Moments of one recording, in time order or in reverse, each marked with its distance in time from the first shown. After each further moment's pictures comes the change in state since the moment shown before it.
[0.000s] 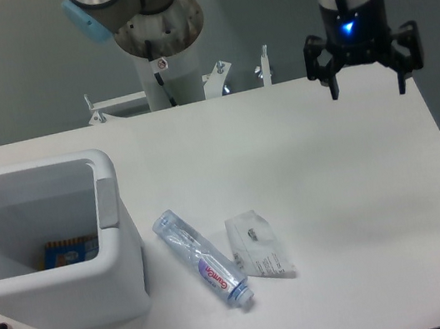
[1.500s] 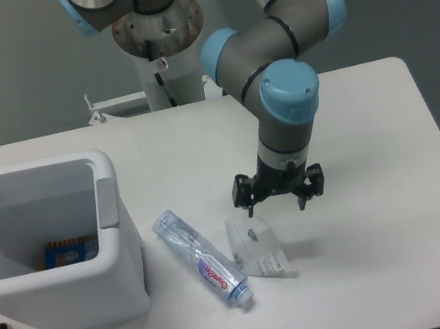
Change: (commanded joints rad) arm -0.184 -0.285 -0.098 0.071 -0.187 -0.584
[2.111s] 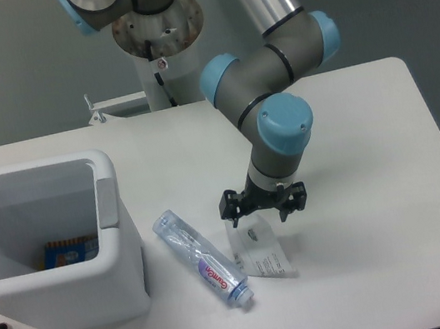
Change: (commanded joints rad) arm -0.031 -0.048 -0.029 0.009 0.040 -0.002
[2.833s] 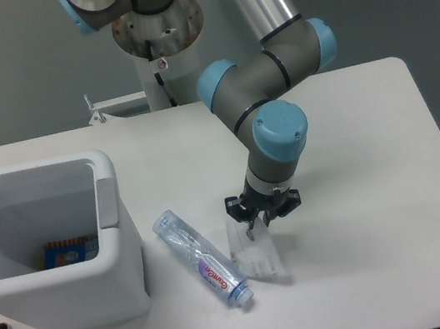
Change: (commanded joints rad) arm 0.000 0.014 0.005 -0.002 0.009 -0.003
